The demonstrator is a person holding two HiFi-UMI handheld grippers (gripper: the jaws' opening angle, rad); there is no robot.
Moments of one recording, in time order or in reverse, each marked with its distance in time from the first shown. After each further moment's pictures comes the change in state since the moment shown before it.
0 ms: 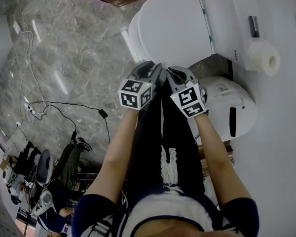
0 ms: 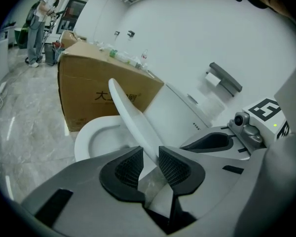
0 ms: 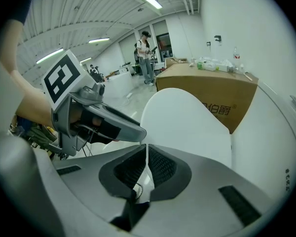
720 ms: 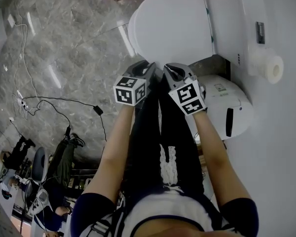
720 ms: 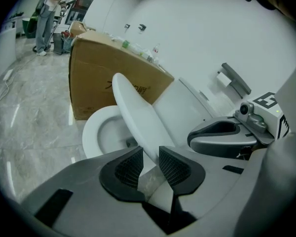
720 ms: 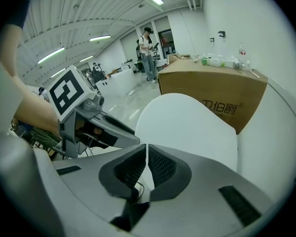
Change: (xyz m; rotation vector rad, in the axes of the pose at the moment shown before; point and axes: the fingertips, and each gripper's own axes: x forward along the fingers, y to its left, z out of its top) left arm 0.005 0.043 -0.025 -0.098 0.057 0.022; right arm 0.025 -0.003 0.009 -0.005 0.037 0.038
